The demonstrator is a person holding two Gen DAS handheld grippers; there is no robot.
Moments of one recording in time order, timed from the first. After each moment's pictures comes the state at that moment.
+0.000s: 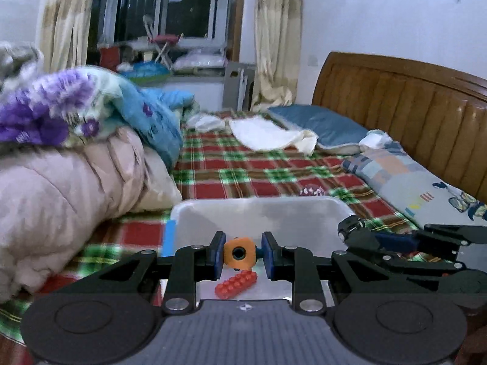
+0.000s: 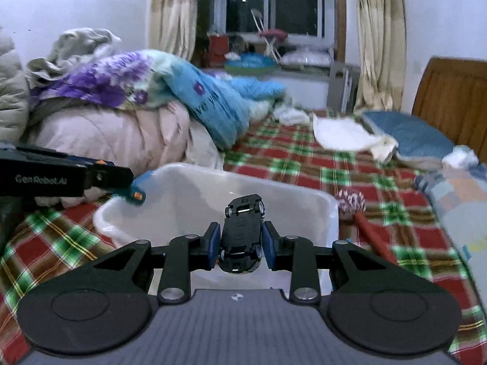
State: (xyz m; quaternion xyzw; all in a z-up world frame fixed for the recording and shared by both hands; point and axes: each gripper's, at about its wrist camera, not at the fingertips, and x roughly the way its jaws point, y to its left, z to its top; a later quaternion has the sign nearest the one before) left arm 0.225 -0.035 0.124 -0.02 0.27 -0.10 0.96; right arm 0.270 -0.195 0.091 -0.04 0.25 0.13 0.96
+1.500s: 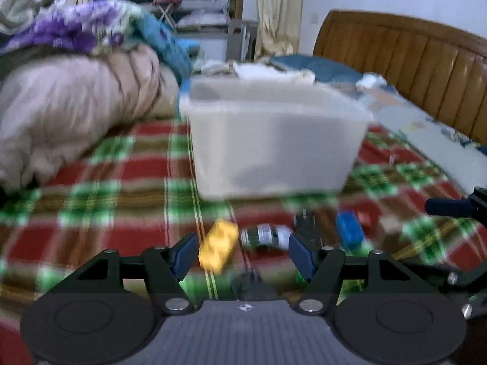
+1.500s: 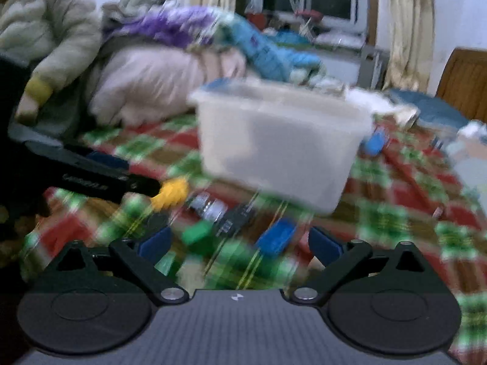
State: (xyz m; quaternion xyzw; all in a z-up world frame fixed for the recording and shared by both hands) left arm 0.081 -0.010 0.016 -0.01 0.34 -0.10 0.93; right arm 0.116 -0.179 0.018 -0.08 0.29 0.19 0.93
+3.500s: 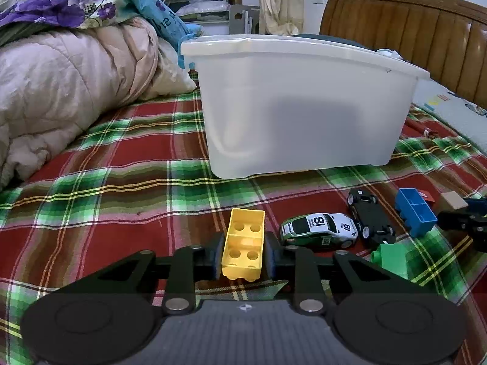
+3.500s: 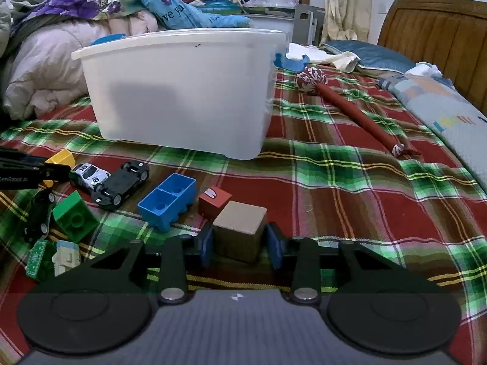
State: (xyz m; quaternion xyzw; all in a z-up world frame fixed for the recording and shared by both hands) left arm 0.142 -0.004 -0.035 0.03 0.34 -0.09 0.94; right arm 0.165 -0.232 -0.040 -0.03 0.33 0.06 0.94
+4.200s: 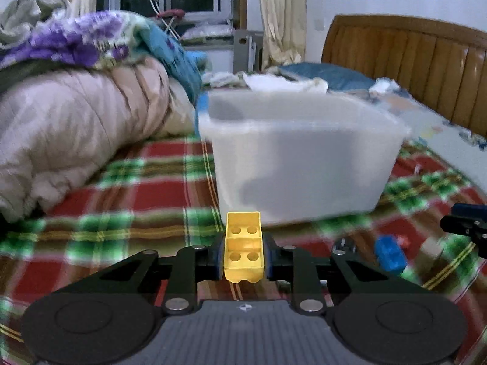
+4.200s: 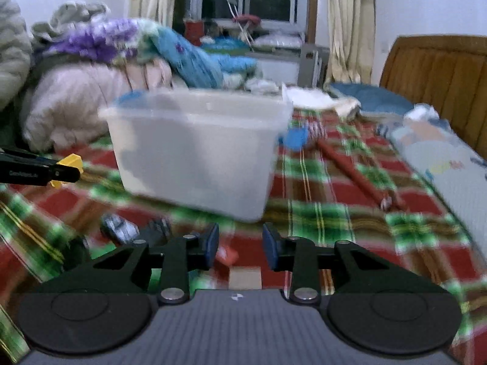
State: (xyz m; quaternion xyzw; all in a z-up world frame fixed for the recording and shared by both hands) left arm 0.129 0.005 0.039 0.02 0.29 -0.08 0.95; right arm 0.149 -0.228 0.029 -0.04 0.25 0.08 0.96
